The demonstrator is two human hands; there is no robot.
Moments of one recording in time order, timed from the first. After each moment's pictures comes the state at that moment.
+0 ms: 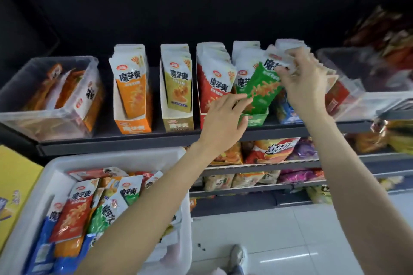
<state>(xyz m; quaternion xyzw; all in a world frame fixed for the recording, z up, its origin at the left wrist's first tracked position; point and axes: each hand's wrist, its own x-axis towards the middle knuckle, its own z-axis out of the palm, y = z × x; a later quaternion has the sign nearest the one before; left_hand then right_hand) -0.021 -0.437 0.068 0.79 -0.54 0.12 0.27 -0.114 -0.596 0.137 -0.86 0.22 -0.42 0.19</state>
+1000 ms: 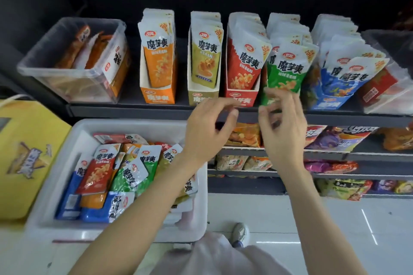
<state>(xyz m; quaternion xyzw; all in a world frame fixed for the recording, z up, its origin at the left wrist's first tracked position) -0.039 -0.343 0.057 0.75 -0.43 0.13 0.49 -0.137 -0.464 0.078 -0.85 0.19 -0.40 0.30</state>
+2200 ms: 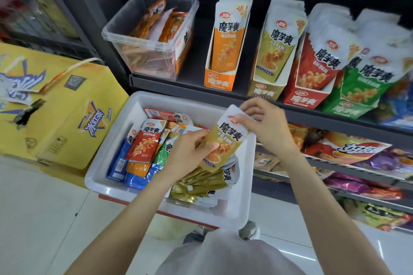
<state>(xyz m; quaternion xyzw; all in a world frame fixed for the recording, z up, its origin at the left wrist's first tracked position) -0.018 -0.190 -0.007 0.84 -0.24 -0.13 0.46 -0.058 -0.384 0.053 -0.85 0.11 -0.09 0.50</state>
